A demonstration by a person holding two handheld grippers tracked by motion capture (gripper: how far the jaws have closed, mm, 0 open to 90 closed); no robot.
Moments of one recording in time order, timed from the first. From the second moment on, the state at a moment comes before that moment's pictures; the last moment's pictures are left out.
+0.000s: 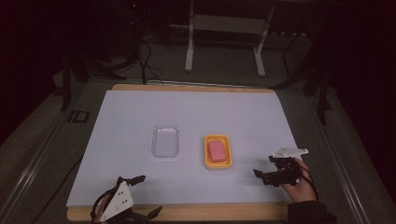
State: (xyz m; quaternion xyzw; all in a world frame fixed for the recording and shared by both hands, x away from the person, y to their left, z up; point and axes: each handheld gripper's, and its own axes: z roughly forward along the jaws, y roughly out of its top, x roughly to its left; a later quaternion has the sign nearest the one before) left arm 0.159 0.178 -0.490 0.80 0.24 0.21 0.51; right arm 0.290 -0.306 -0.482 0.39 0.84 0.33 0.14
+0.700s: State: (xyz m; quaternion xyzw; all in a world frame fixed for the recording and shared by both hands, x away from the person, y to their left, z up) left arm 0.159 0.179 -0.489 0.80 0.24 0.20 0.51; right arm 0.279 -0.317 -0.496 0.37 0.83 0.39 0.16
